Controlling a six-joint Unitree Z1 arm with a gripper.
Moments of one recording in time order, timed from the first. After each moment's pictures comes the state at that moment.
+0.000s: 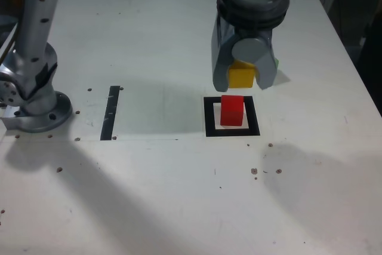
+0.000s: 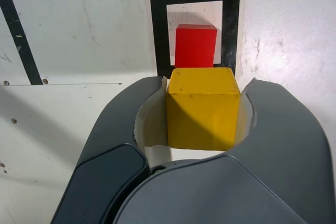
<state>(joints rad) -0.26 2.07 -1.91 1.53 0.14 -0.27</state>
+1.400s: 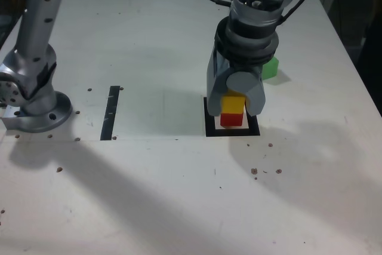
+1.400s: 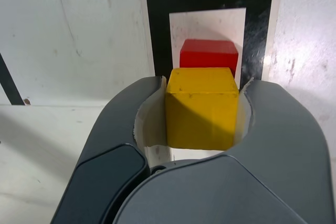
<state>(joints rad) -0.20 2.09 -1.67 1.31 0.10 -0.20</state>
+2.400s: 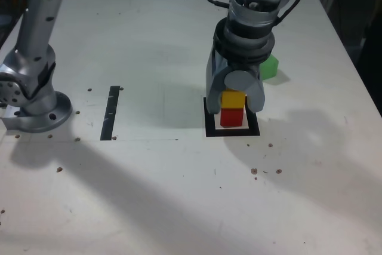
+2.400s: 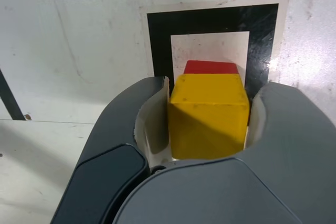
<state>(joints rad) -0.16 2.09 -1.62 1.26 0.10 -0.16</state>
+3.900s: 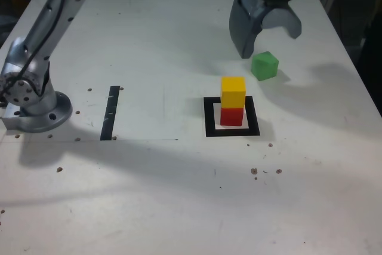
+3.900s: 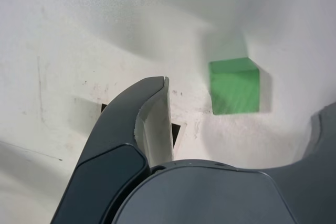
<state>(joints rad) 0.13 2.28 -2.09 1.52 0.16 -0.21</state>
